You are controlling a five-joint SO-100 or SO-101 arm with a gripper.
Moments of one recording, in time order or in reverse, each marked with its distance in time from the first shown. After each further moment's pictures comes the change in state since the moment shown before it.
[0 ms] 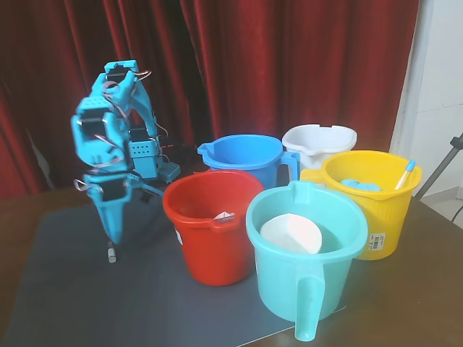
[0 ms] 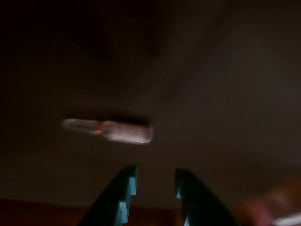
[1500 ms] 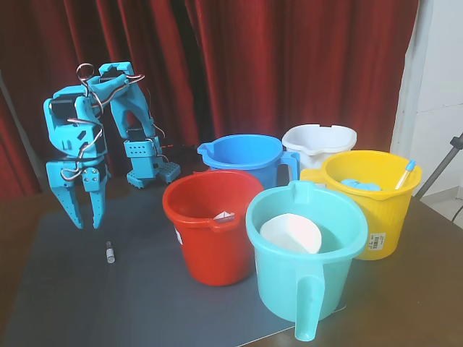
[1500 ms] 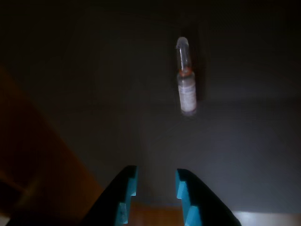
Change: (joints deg) arm 6.4 -4.2 -18.3 19.2 -60.7
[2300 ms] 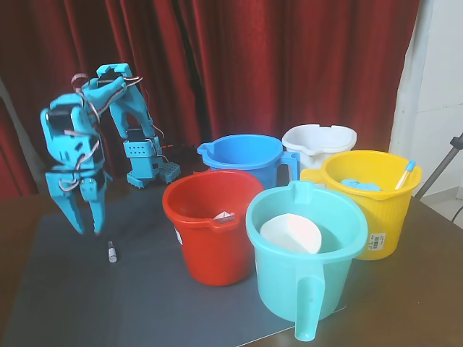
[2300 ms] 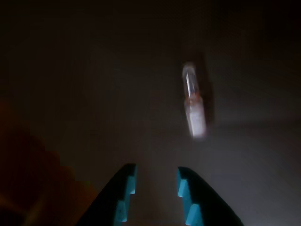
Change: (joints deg) arm 1.7 -2.3 2.3 -1.7 3.3
